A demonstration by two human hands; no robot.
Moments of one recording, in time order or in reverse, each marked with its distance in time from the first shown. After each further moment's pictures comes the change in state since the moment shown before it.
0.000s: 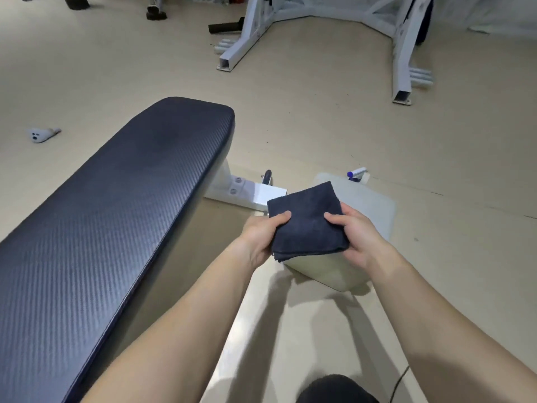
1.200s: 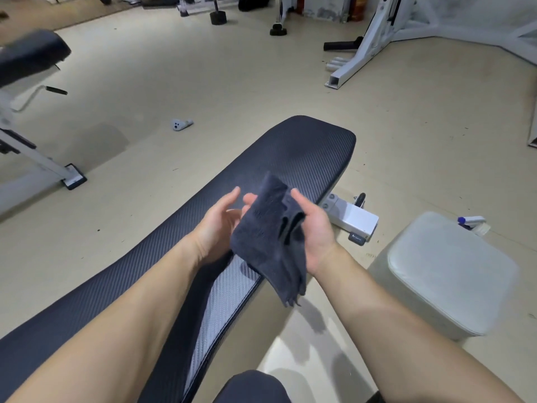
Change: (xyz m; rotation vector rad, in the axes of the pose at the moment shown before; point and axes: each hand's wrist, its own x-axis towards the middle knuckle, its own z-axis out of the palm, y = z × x) left_hand -0.138 0.094 -0.238 -0.110 -0.150 0.189; right_hand -0.059 0.020 0.284 0.362 -0.902 0.341
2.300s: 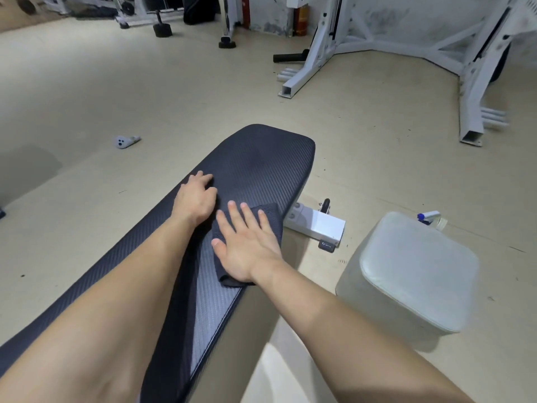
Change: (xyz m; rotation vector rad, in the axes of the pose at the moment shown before) left_hand 0.151 0.034 -0.039 1.300 0.628 0.247; right_hand 0.073 0.013 -0.053 -2.327 0.491 -0.003
